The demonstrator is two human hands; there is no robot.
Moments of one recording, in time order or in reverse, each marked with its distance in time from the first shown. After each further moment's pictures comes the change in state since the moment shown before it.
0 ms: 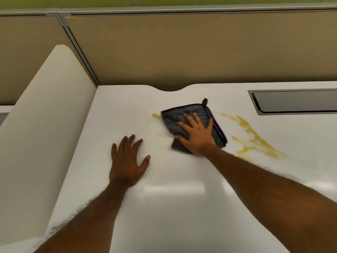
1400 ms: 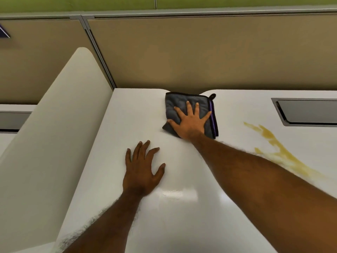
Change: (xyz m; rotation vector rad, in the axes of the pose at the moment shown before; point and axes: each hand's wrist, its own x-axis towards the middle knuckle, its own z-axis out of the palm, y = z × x) left_hand 0.001 -0.002 -0.001 -0.038 -0.015 -0.022; right_hand 0.098 -0.073 0.000 -0.027 -0.050 0.131
